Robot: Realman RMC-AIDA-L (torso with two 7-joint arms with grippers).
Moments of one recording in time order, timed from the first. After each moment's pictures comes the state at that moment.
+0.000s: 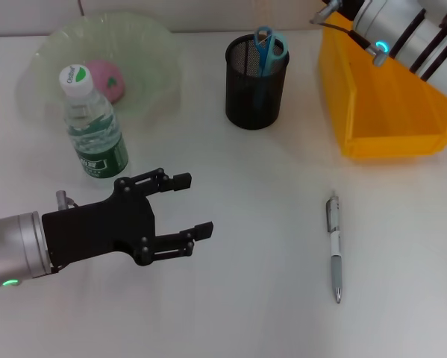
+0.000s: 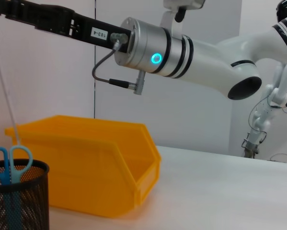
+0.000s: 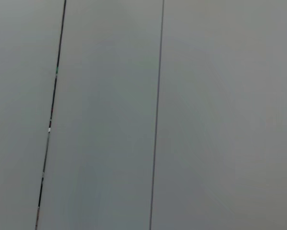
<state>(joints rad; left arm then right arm) -0.29 -2.07 1.20 0.62 1.51 1.49 -0.99 0.83 2.09 -1.20 -0.27 -0.77 -1.13 0.64</state>
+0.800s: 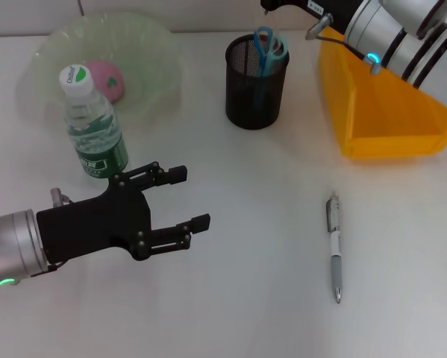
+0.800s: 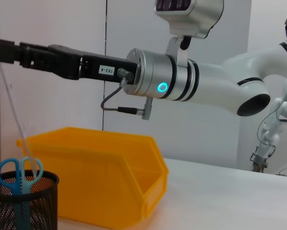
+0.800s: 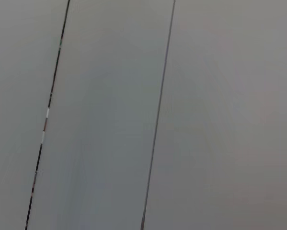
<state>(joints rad) -0.27 -2.07 1.19 0.62 1.47 1.50 -0.98 0.84 2.09 -1.23 -0.25 -0.77 -1.05 0.59</state>
